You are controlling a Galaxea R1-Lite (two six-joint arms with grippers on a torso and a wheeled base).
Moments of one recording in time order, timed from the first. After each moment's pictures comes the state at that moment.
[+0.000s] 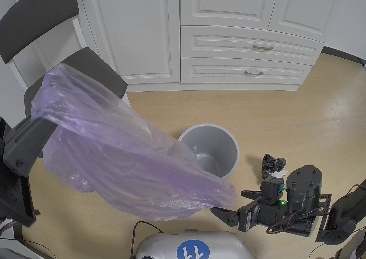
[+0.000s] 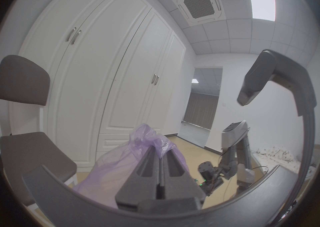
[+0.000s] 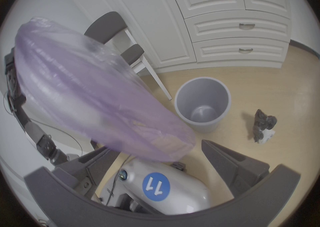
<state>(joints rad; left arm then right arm) -0.91 1.00 -0.37 -1.02 -0.01 0.05 0.84 1.72 -0.34 -0.96 -0.13 0.35</state>
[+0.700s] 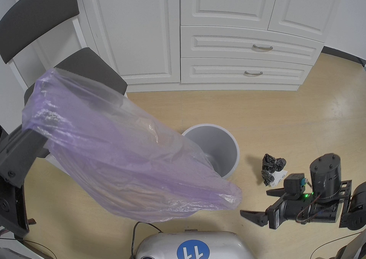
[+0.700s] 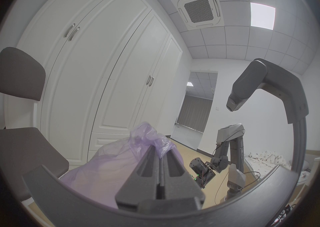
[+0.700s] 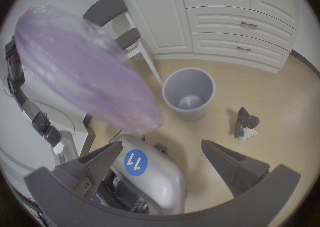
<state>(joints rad) -0.94 0.97 -0.35 -1.01 -0.03 0.02 0.69 1.54 -0.34 -0.61 -0.02 0.16</state>
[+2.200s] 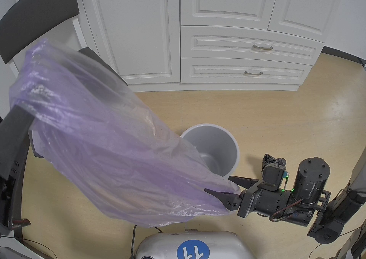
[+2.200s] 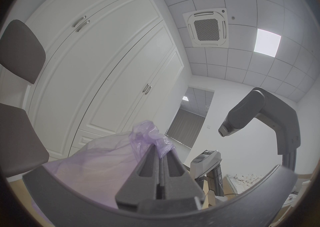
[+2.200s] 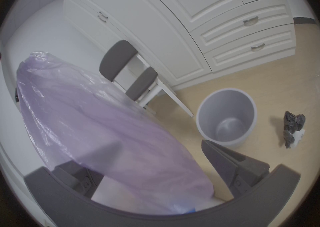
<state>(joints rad) -1.00 1.04 -0.36 -1.18 -0.04 -0.14 0.74 1.86 -0.28 -1.41 0.11 0.44</state>
